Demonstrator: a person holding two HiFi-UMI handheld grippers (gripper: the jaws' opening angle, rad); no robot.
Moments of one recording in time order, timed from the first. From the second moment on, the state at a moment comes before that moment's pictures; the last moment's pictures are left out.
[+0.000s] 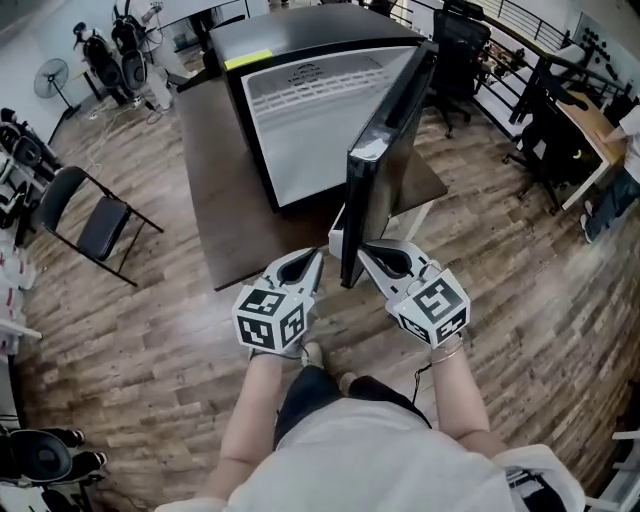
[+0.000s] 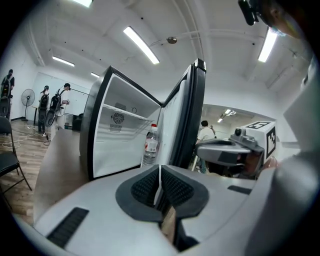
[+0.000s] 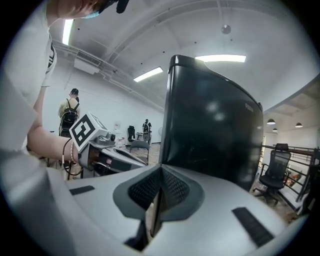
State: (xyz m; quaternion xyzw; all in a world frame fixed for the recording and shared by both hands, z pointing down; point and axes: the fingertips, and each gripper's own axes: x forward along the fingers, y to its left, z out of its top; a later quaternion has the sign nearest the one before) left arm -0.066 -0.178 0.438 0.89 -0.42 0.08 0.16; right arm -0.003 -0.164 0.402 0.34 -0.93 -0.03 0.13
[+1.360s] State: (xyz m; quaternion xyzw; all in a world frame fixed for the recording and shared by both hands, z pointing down) left arm -0.222 -0.348 0.437 0.87 -0.47 0.06 0.17; right arm -0.159 -0.377 0.395 0.36 -0.93 -0.01 0.08
